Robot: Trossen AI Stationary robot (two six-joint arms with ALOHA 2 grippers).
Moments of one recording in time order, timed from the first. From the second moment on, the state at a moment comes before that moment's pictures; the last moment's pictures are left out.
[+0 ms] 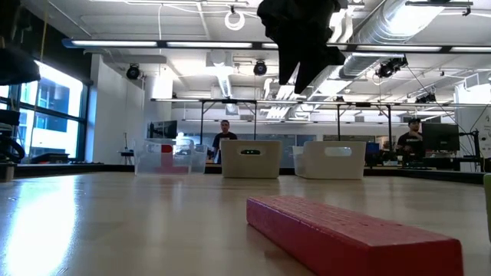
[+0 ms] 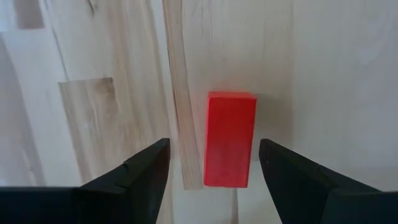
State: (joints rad) left arm -0.71 1.42 0.82 -0.89 -0.13 -0.71; right arm 0.01 1.75 1.56 -1.03 0.12 0.76
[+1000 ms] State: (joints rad) left arm -0.71 1.41 0.61 -0.68 -0.04 -0.70; right arm 0.01 1.75 1.56 -1.03 0.15 0.76
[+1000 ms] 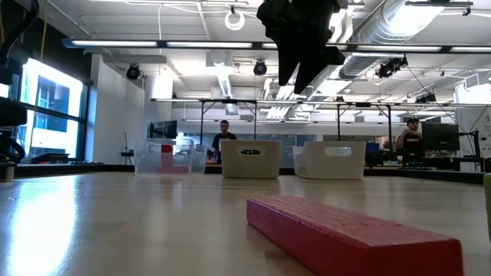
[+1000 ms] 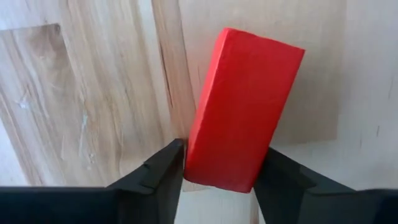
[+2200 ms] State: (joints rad) left arm -0.57 1.28 0.61 -0.52 -0.19 -0.71; right arm 0.01 1.75 1.56 -1.03 0.15 0.76
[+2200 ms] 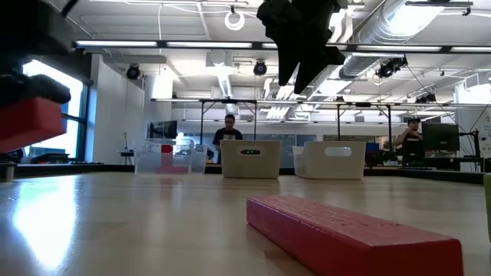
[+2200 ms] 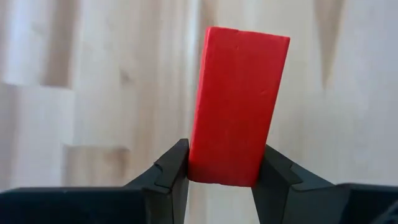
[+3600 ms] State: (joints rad) left arm 0.70 1.14 0.66 -0.13 -0.21 -0.07; right arm -0.20 1.75 1.56 -0.82 0.14 0.32
